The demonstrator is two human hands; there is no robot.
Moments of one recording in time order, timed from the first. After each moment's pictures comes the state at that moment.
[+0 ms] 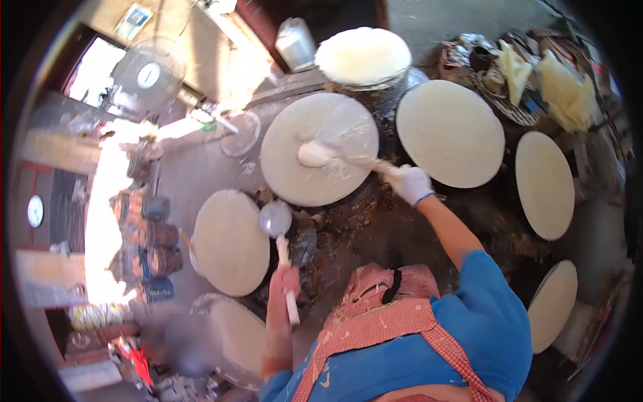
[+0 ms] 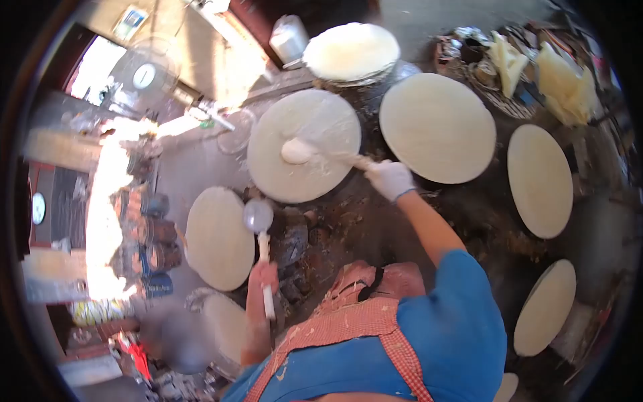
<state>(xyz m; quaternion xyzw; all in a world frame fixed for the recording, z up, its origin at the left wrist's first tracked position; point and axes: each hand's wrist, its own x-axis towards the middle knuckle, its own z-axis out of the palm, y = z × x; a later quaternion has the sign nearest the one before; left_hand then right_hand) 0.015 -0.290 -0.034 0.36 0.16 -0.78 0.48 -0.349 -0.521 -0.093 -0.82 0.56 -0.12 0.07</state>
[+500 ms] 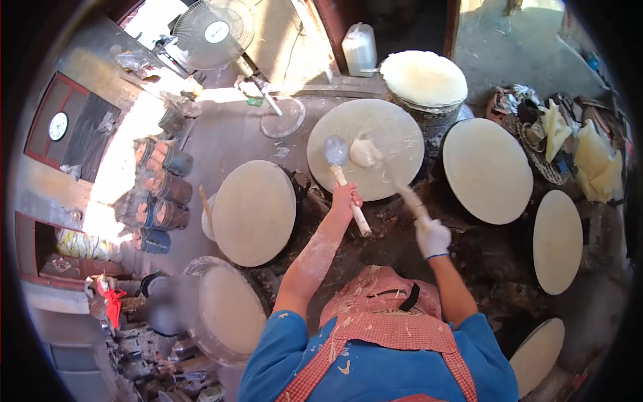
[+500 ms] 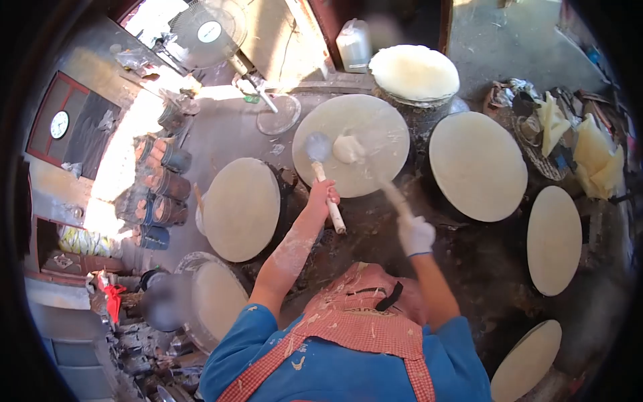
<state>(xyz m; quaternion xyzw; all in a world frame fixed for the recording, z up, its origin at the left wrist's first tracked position) -0.067 -0.475 -0.065 0.53 0.04 -0.61 0.59 -0.324 -0.428 -0.112 -0.76 0.63 -0.12 -0.05</state>
